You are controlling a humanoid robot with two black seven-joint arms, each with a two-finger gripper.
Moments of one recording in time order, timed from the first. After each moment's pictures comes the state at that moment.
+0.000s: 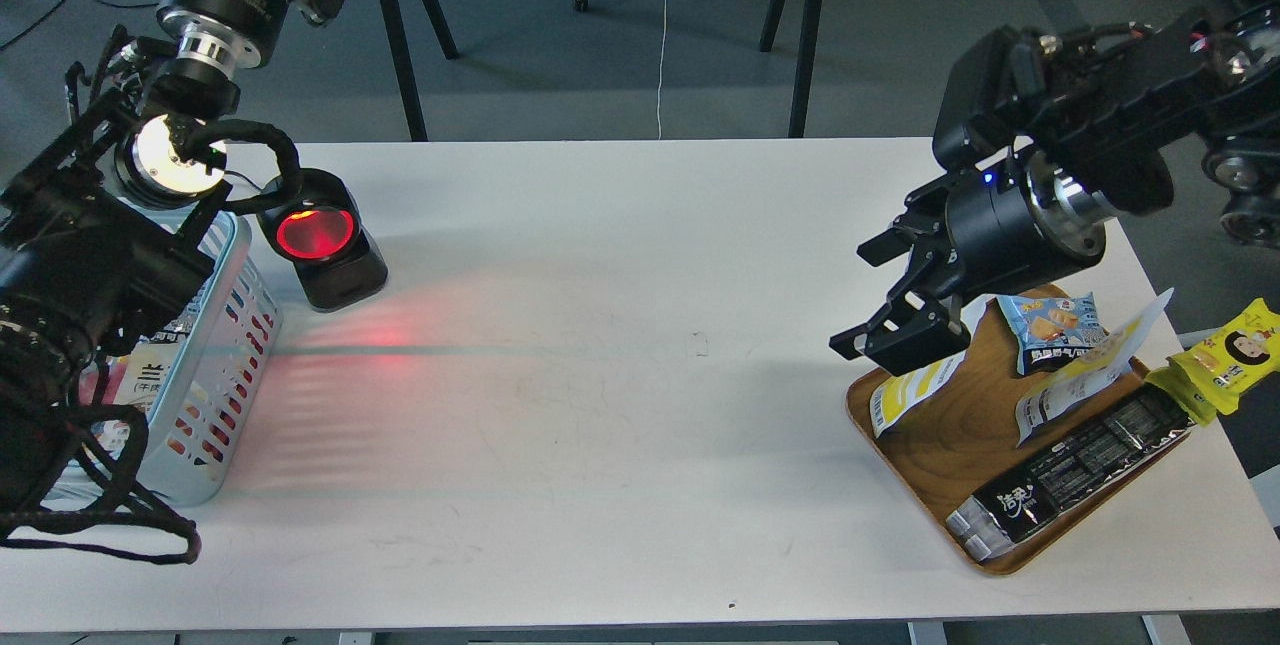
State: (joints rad) left arm -0.99 0.30 -0.82 -0.49 -0.12 -0.49 -0.29; right arm 1.86 -0.80 -0.55 1.65 -1.74 0.49 0.49
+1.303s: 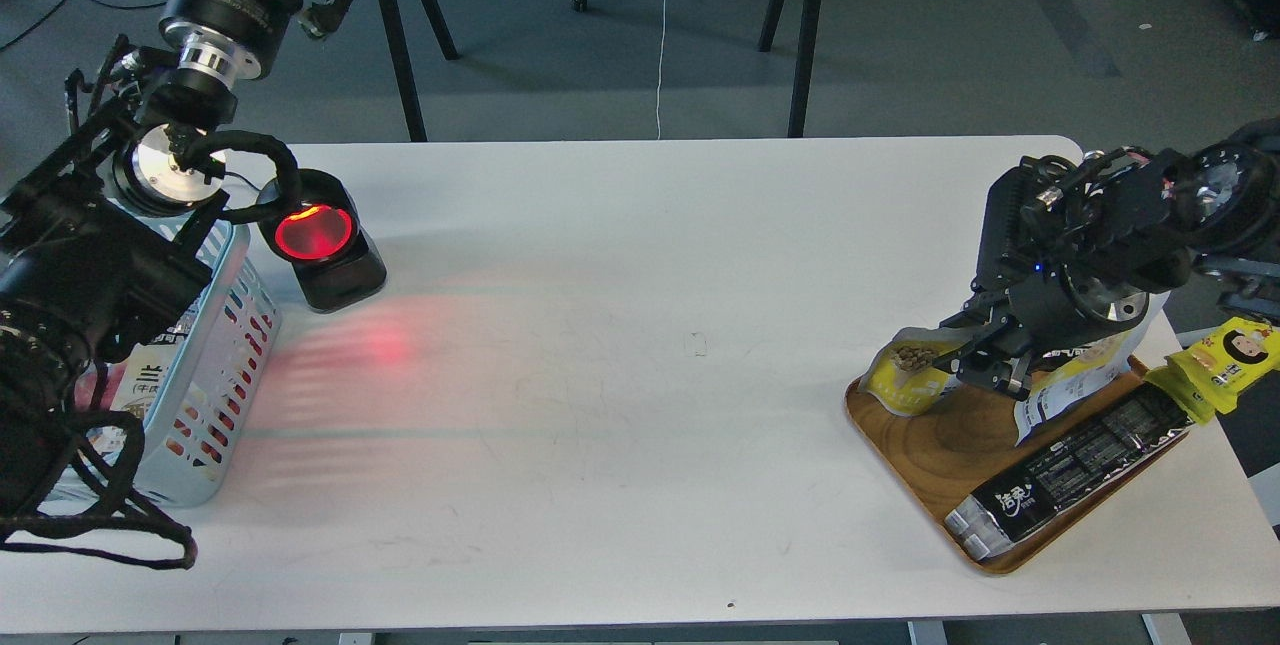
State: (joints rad) left arm -0.99 0.30 -0.80 -0.47 -0.11 -0.49 -0.29; right arm 1.59 -0.77 -0.53 1.42 -2.02 0.37 0.49
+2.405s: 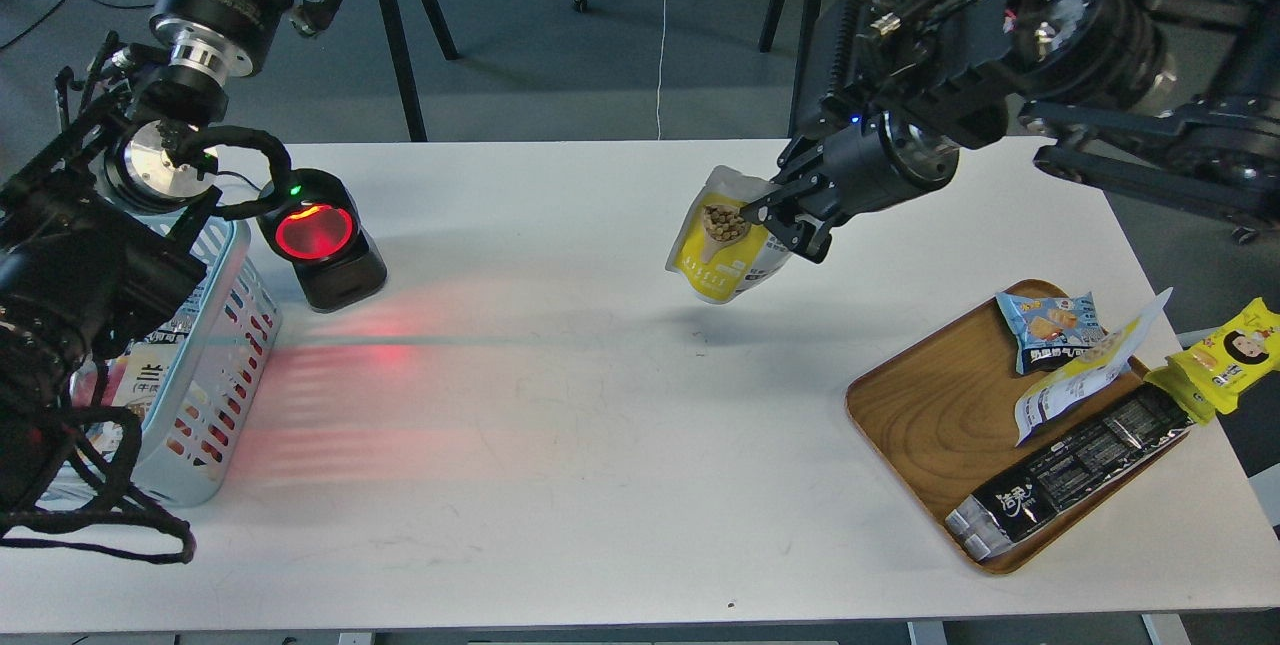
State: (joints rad) left arm -1.00 0.31 -0.80 -0.46 -0.11 -0.49 -0.29; right arm 1.69 -0.39 -0.33 1.21 -1.86 0.36 0.49
